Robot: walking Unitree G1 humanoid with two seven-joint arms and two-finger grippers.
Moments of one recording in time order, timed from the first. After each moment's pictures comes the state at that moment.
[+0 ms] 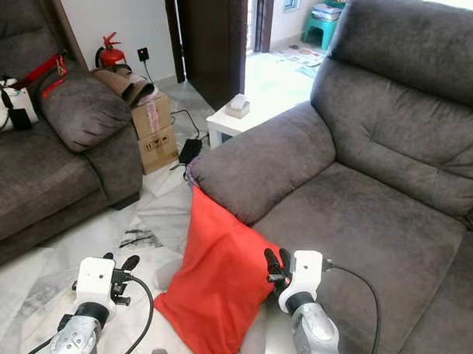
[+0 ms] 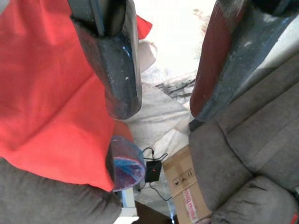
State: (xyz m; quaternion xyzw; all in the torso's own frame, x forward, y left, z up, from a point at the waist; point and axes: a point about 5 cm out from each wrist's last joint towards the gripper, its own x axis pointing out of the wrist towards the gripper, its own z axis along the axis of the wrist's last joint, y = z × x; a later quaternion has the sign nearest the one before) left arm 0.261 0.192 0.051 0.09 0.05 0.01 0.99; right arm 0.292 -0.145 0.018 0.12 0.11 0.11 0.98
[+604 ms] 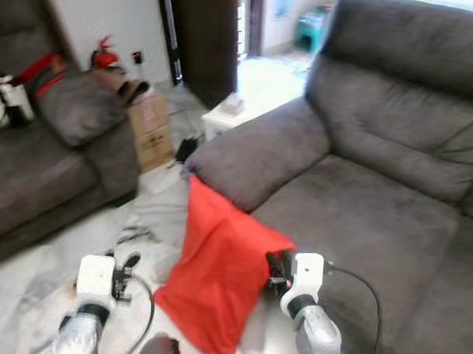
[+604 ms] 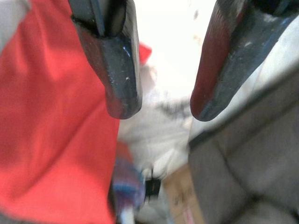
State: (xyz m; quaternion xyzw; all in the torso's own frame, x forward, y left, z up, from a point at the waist) left arm 0.247 0.194 0.034 0.08 0.08 0.02 0.99; right arm 0.287 -0.144 0.013 0.12 0.12 0.11 0.98
